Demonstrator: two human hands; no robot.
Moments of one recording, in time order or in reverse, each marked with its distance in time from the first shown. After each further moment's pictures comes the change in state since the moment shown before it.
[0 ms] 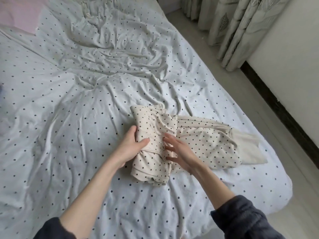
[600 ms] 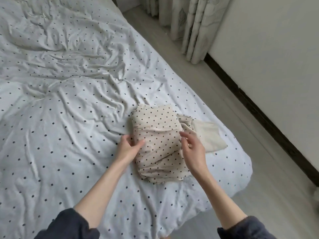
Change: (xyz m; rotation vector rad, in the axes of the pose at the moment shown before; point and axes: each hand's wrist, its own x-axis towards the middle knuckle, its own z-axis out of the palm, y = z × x) left_hand 0.037 -0.013 0.112 -0.033 0.059 -0.167; right_hand -0.068 0.017 -0.096 -0.374 0.753 -0.328
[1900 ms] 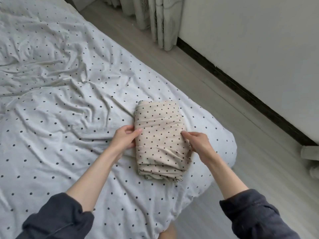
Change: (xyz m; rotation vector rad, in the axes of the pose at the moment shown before) left_hand 0.009 0.041 0.055 0.041 -0.266 0.033; right_hand 0.027 0.069 -0.062 0.282 -0.057 0.529
